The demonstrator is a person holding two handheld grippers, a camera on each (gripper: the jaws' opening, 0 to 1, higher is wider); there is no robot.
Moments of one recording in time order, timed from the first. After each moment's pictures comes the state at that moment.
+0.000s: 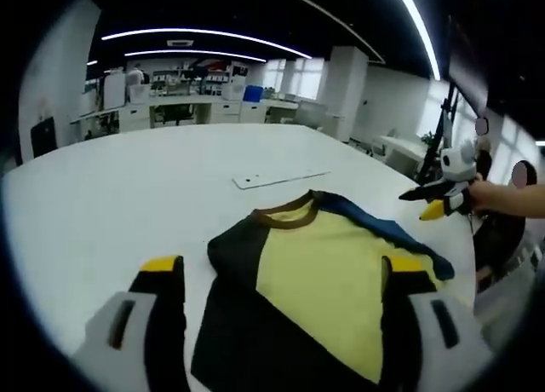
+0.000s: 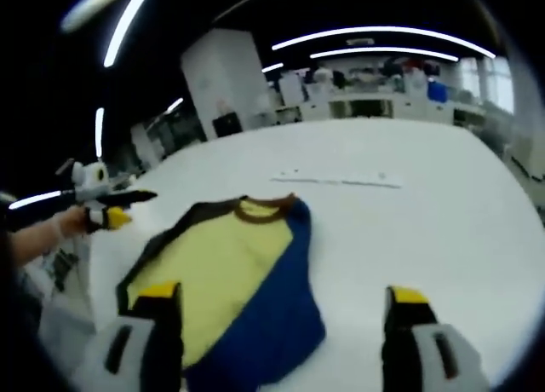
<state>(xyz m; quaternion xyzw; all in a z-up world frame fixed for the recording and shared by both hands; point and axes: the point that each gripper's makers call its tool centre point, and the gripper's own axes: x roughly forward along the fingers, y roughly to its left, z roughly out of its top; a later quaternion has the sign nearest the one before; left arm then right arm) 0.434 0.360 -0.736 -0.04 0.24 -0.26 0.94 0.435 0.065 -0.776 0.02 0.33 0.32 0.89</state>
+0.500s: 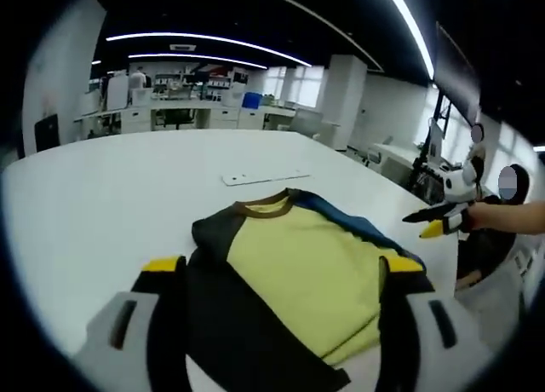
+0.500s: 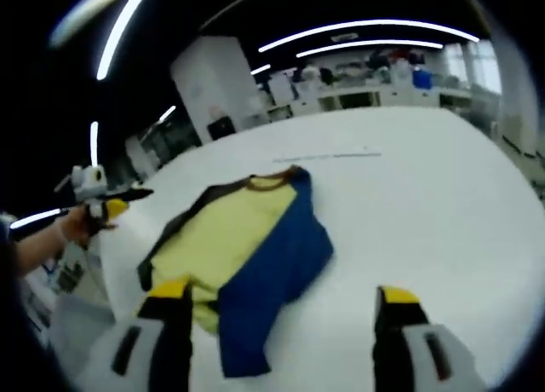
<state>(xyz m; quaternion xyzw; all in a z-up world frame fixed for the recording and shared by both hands) 0.370 0.351 -0.726 -0.05 0.23 -0.25 0.94 0.351 0.035 -0.788 0.07 0.35 0.30 0.89</state>
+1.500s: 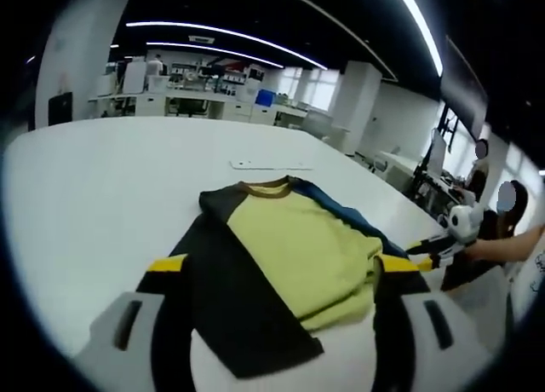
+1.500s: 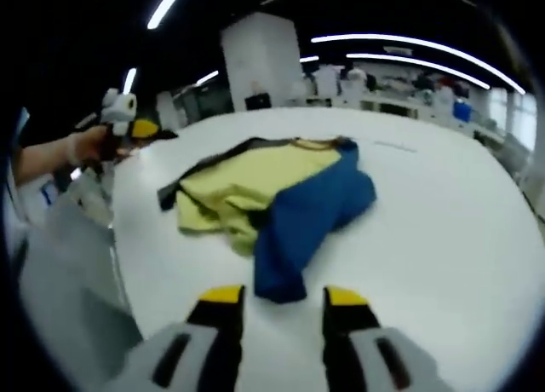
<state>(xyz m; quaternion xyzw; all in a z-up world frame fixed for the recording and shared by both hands) 0.324 0.367 -0.732 -0.09 0.24 -0.22 0.94 0.282 0.047 -0.835 -0.06 0.32 0.37 0.87</state>
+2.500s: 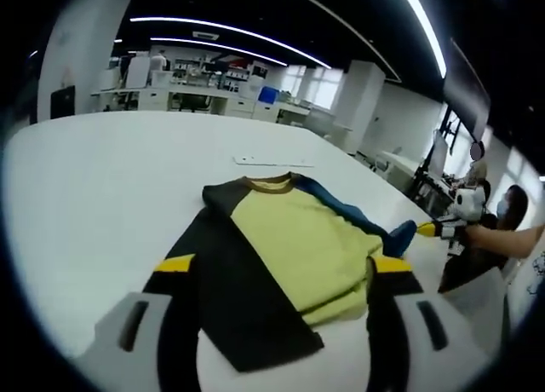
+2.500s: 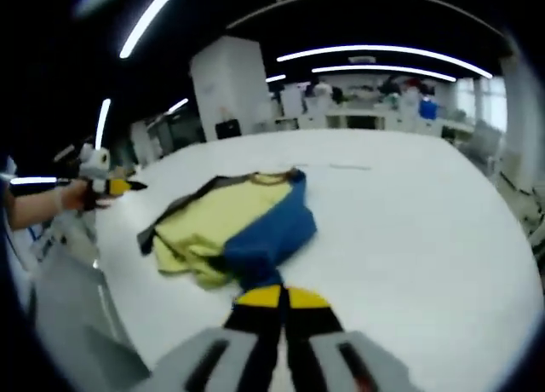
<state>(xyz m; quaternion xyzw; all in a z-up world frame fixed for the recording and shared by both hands) 0.322 0.369 -0.736 -0.10 0.25 -0.22 0.94 0.323 -0.017 -0.776 0.00 0.29 0.29 0.91</state>
